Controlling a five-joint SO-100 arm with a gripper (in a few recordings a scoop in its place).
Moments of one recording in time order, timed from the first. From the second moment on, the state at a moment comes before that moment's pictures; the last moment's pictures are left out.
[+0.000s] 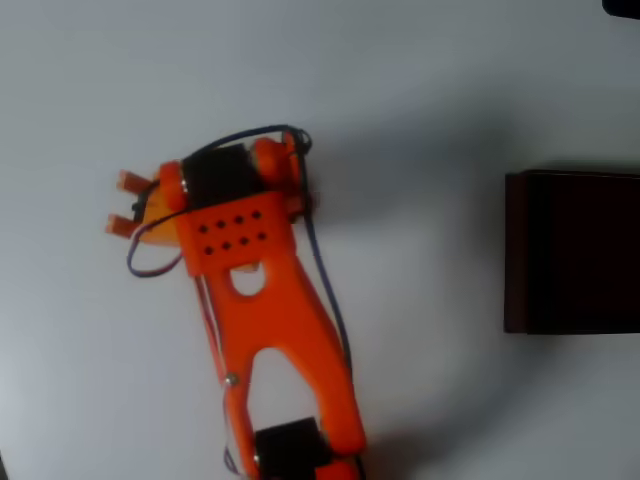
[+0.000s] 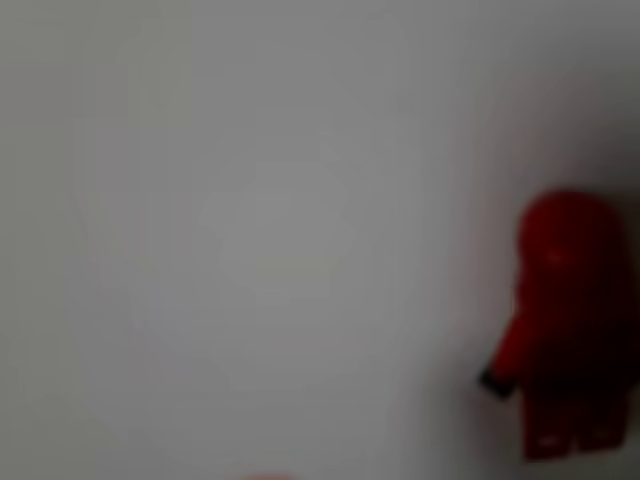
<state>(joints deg) -17.2 69.3 69.1 97.3 20.3</state>
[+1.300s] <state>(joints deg) -16.6 63.4 69.2 91.7 11.9</state>
